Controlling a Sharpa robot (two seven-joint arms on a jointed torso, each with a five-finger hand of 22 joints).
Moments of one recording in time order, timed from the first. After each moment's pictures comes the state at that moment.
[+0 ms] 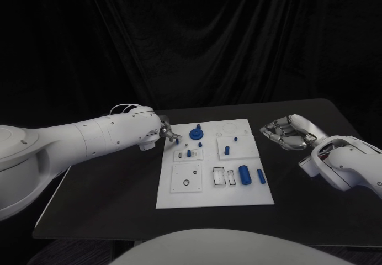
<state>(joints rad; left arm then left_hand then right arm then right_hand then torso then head) 1.19 -0.54 -0.21 0.98 -1.02 0.03 -0.45 1.21 0.14 -0.13 0.27 0.24 0.89 0.09 0.20 1.18 1.47 0.01 1.57 1.31 1.47 -0.04 1.56 1.31 0.05 1.46 0.07 1.38 1.31 1.19 -0.94 -0.25 1.47 -0.87 -0.44 0.23 1.42 -0.01 0.33 0.25 0.42 0.92 0.14 0.14 0.25 1.13 0.07 1.32 1.08 1.33 0.01 1.24 1.19 0.12 1.26 0.11 0.89 1.31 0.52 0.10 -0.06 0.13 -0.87</state>
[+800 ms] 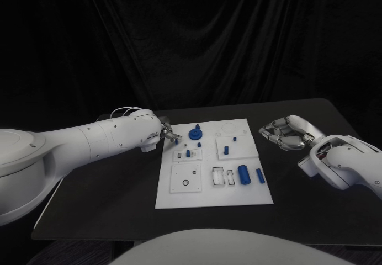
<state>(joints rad) 1.17 -0.51 -0.21 0.93 -1.02 0.00 -0.40 1.22 0.14 -0.12 0.28 0.26 0.88 0.09 0.18 1.17 1.47 0.02 1.57 1.31 1.46 -0.04 1.56 1.31 0.05 1.45 0.08 1.36 1.31 1.19 -0.94 -0.25 1.46 -0.87 -0.42 0.22 1.43 -0.01 0.33 0.24 0.42 0.92 0.14 0.14 0.25 1.13 0.07 1.32 1.08 1.33 0.01 1.24 1.19 0.12 1.26 0.11 0.89 1.31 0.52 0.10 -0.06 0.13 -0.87</state>
